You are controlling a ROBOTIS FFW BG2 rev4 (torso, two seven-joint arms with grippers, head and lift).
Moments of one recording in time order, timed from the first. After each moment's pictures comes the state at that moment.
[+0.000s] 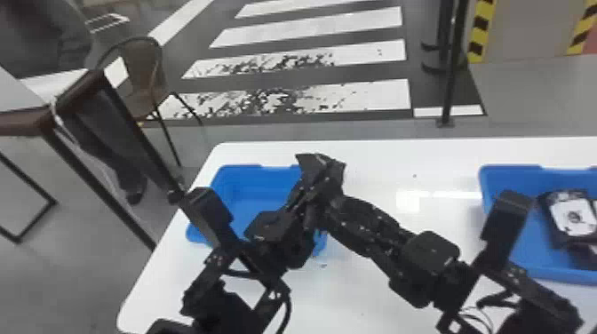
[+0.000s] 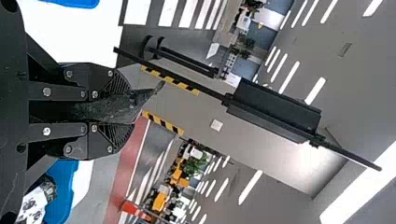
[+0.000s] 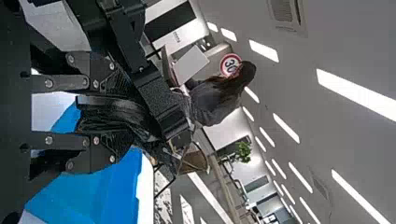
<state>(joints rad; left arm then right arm) 0.48 0.05 0.00 -2.30 0.46 0.34 -0.21 0.07 -0.38 0.61 -1.97 -0.75 0.18 0.25</state>
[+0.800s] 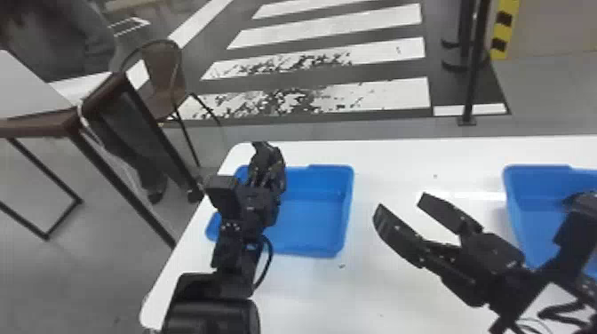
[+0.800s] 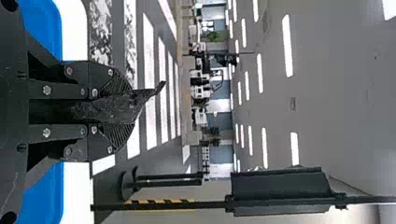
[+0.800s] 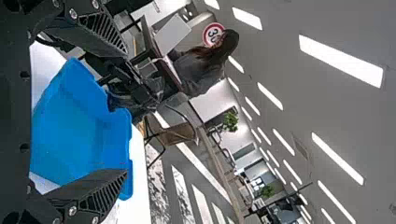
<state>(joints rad) 0.15 0.04 0.16 -1.71 -0.02 -0.08 -0.08 0.18 -0.35 0.47 -2.02 -0.74 0.19 0.20</state>
